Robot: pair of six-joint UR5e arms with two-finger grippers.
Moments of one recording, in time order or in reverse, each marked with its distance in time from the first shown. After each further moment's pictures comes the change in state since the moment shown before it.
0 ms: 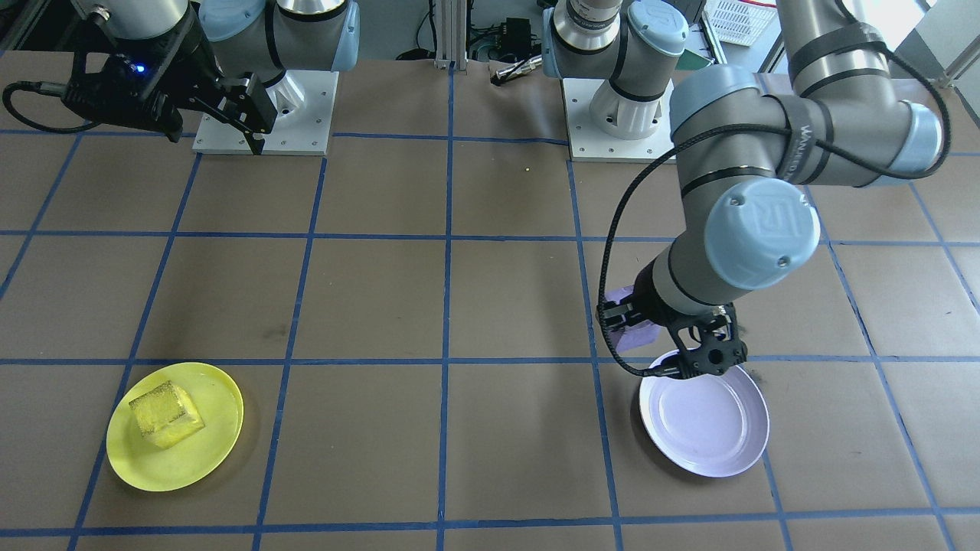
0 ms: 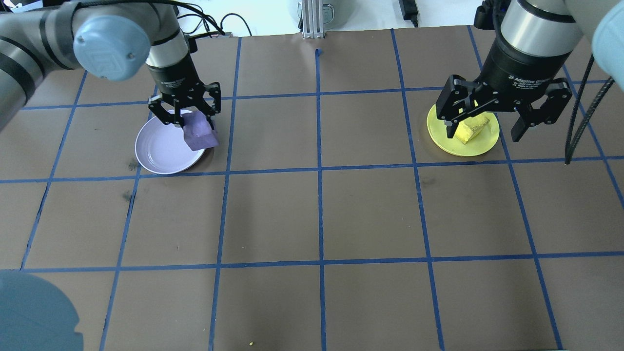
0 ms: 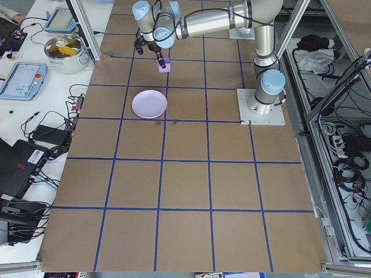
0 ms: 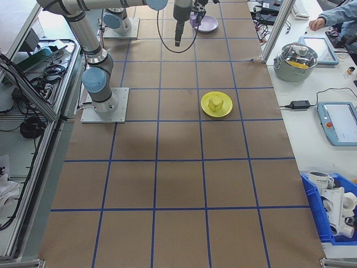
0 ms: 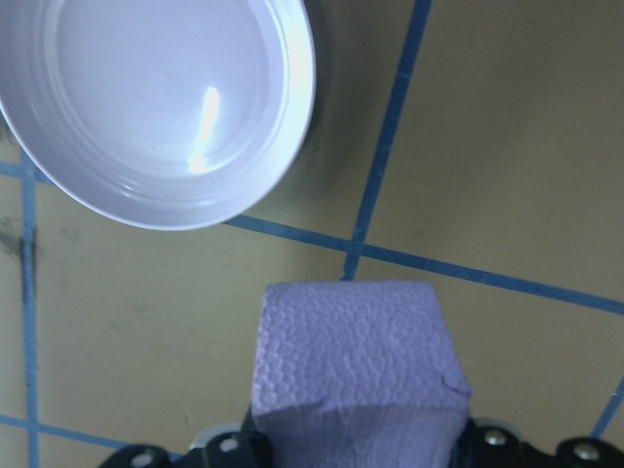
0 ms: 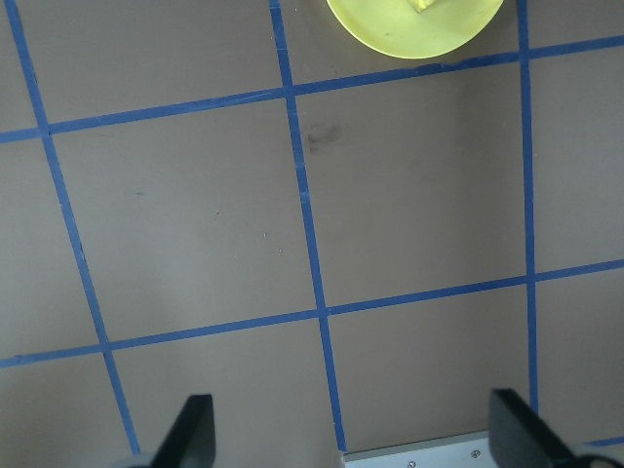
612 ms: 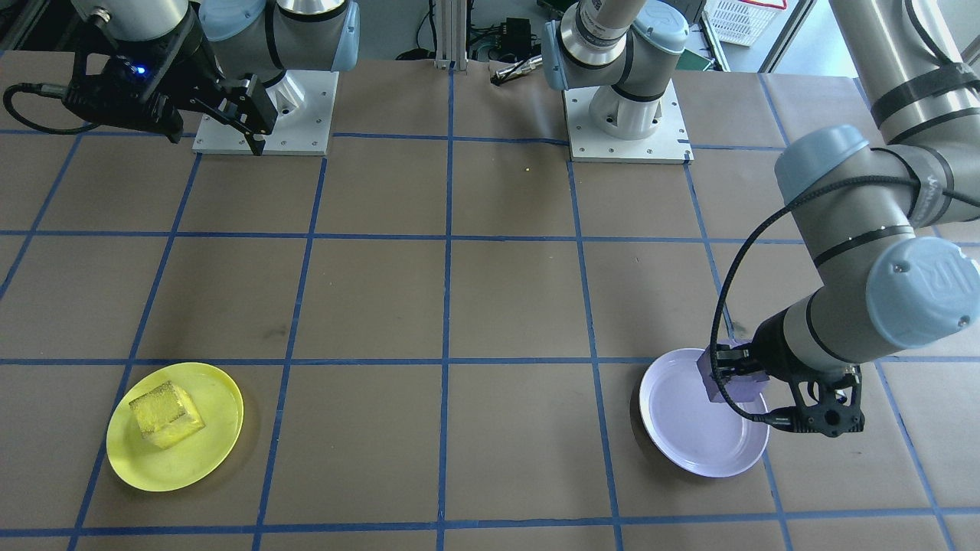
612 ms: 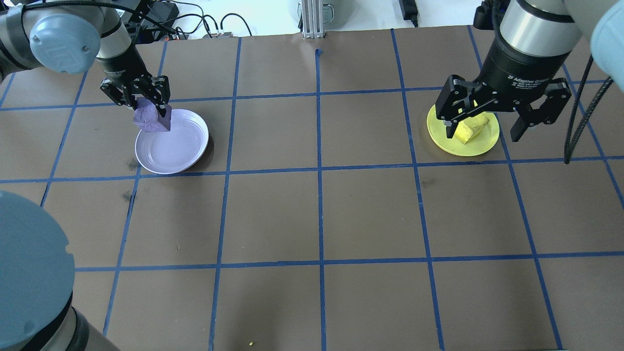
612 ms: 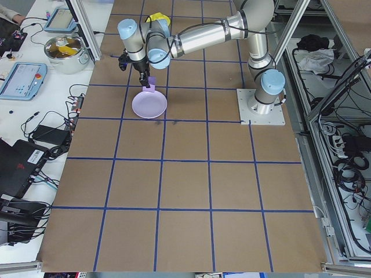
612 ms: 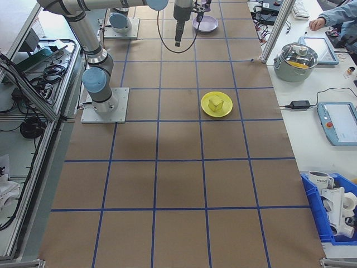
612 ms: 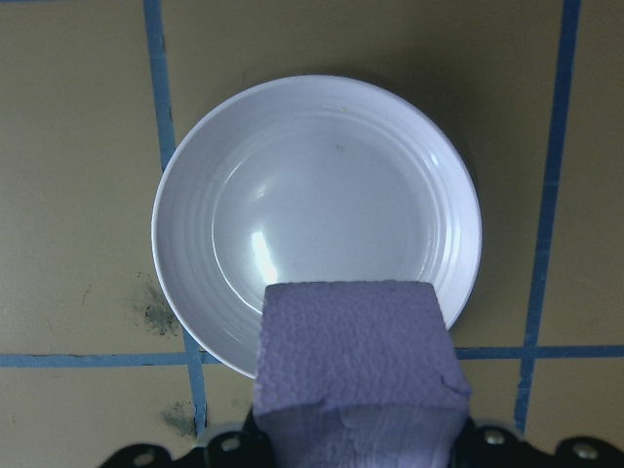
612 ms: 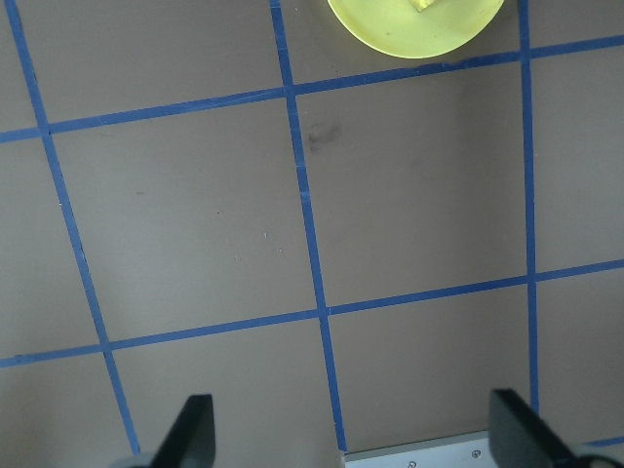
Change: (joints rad) left arm 0.174 -0.090 0.053 0.115 0.047 0.424; right arm 0.000 0.002 0.000 0.000 0.001 0.000
